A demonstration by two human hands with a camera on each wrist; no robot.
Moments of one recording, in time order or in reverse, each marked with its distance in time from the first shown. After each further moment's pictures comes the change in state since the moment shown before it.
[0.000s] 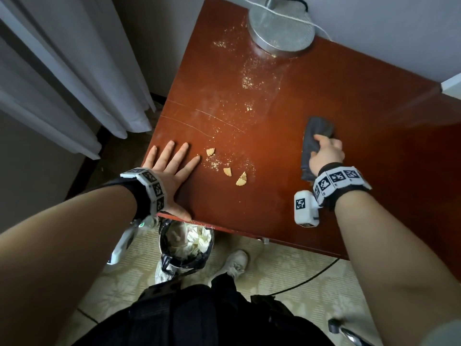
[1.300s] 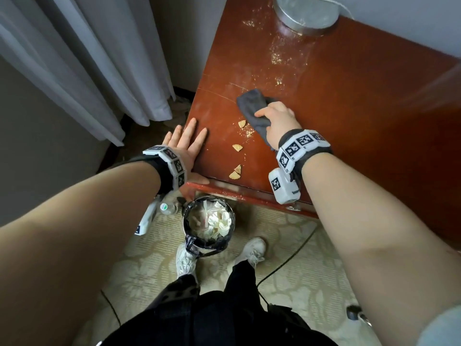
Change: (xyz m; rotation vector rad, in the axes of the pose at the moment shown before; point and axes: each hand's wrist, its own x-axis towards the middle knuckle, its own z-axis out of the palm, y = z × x) left_hand -0.033 -0.024 0.043 -0.227 0.136 -0.066; right_hand -0.082 -0.108 0.062 -0.156 -0.216 -0.501
